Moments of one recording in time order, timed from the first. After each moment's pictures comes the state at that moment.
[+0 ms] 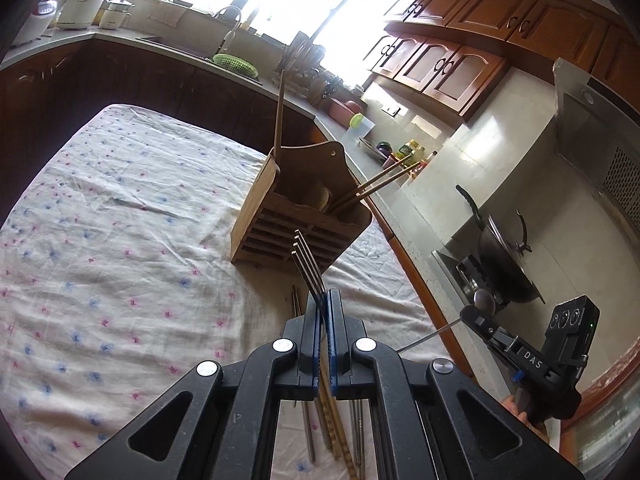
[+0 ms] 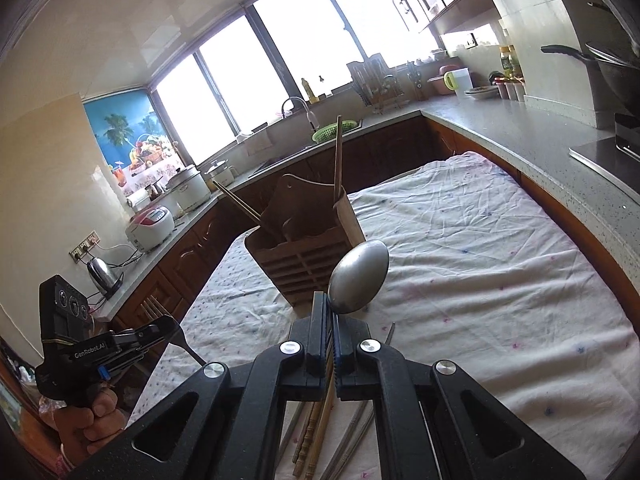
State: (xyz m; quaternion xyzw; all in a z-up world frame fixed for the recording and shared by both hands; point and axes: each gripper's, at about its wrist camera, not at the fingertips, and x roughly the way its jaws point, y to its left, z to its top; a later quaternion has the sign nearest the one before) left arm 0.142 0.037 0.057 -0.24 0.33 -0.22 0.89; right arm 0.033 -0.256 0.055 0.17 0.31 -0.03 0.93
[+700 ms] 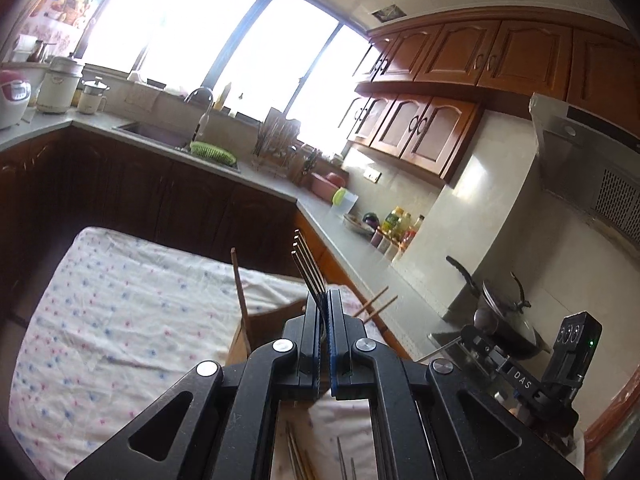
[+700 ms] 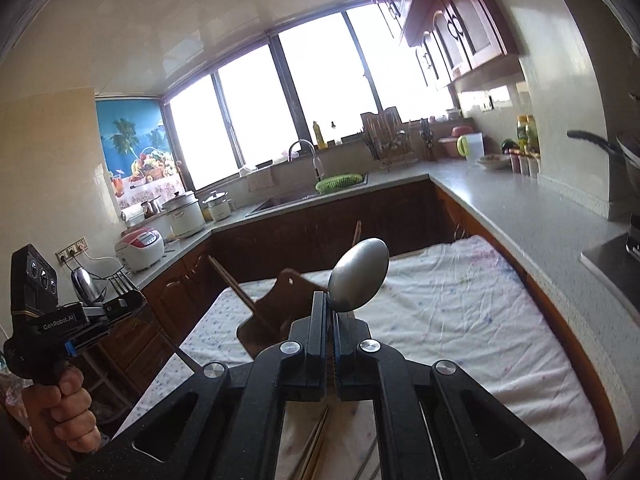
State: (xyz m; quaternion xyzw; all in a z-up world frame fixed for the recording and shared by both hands) left arm 0.212 0.044 0.150 -0.21 0.20 -0.22 0.93; right arm 0.107 -0.260 0.124 0.08 0.23 -0.05 0.97
